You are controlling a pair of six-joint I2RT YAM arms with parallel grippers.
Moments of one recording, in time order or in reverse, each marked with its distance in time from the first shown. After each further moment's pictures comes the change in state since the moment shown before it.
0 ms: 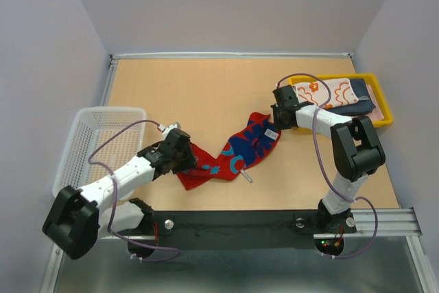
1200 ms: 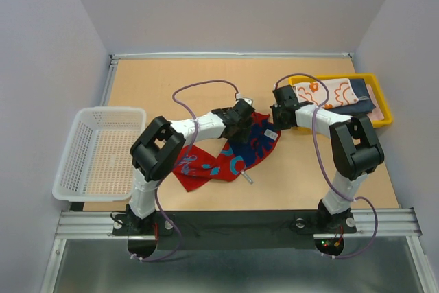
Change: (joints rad) left arm -0.213 0.811 0.801 0.024 -0.052 0.407; right arm -0.005 0.026 0.008 0.003 -0.034 -0.038
